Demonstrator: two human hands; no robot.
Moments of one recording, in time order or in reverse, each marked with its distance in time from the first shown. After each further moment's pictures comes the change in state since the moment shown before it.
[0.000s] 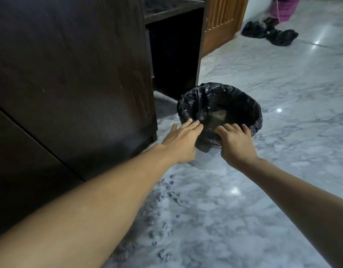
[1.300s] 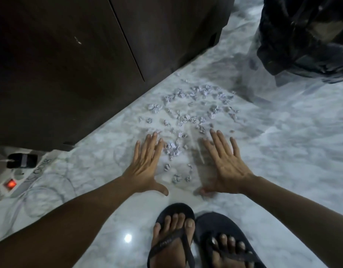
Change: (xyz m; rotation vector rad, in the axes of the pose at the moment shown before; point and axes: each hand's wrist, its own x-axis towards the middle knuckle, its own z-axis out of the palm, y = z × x) left_hand -0.315 -0.118 0.231 -0.002 -0.347 -0.328; right_hand -0.208 -0.156 0.125 0.086 -0.745 -0.468
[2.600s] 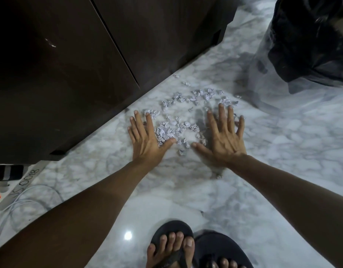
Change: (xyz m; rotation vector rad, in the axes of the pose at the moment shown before) left_hand 0.102 -0.009 0.000 -0.339 0.493 -0.383; right_hand 0.098 0.033 -0.006 0.040 0.250 0.267
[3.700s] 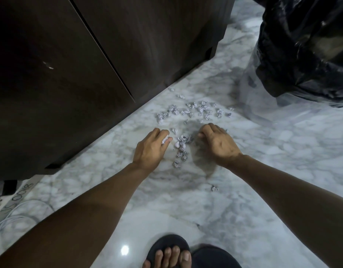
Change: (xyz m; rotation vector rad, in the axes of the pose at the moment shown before) left_hand 0.020 0.019 -0.014 -0.102 0.130 0.334; right_hand 0.019 0.011 -0.023 0.351 0.134 -0.247
